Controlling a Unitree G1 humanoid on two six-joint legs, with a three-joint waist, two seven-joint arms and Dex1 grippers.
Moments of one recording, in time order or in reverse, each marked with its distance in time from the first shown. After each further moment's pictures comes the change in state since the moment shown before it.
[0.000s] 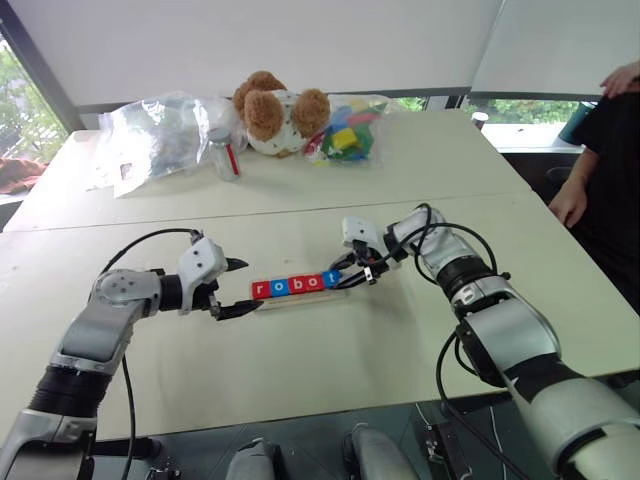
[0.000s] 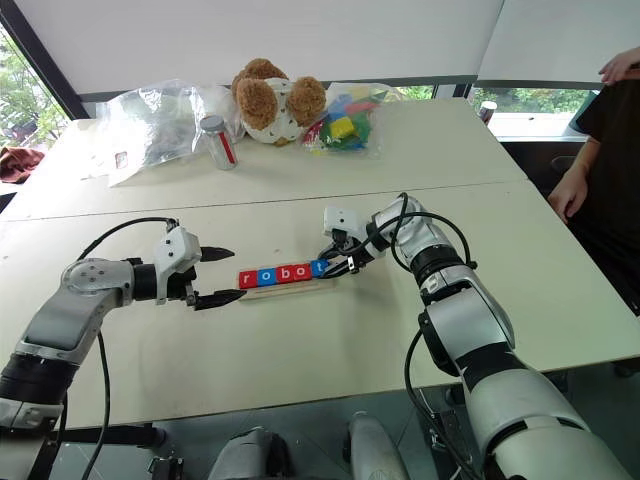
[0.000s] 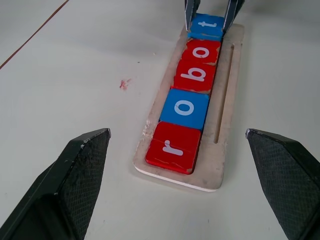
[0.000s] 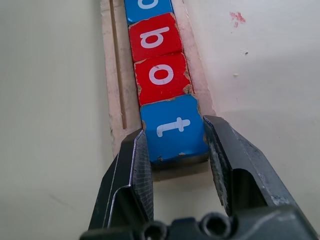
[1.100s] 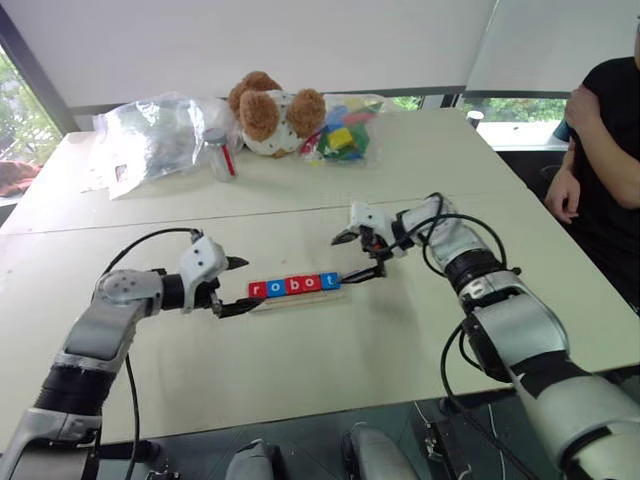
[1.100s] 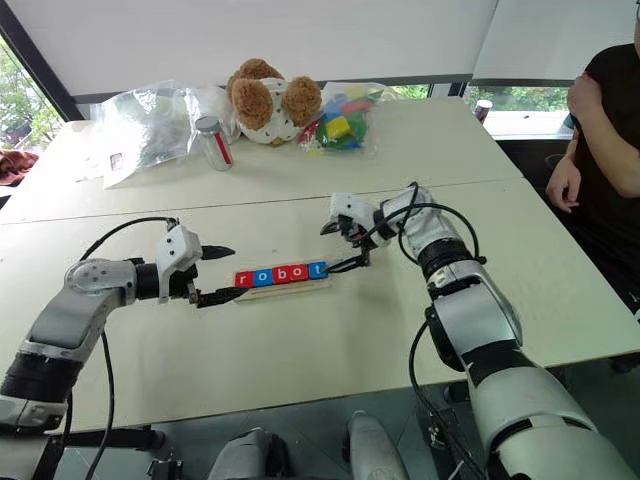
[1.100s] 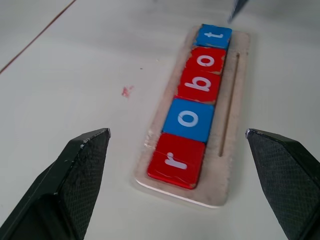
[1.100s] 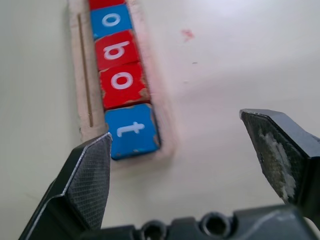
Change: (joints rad) left arm 0.062 -0.003 0.038 -0.039 -0.040 0.029 -0.004; right arm 0.071 -0.116 -0.098 -0.262 0.103 0.134 0.006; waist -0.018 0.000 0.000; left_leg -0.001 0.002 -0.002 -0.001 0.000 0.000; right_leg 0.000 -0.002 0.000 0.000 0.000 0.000
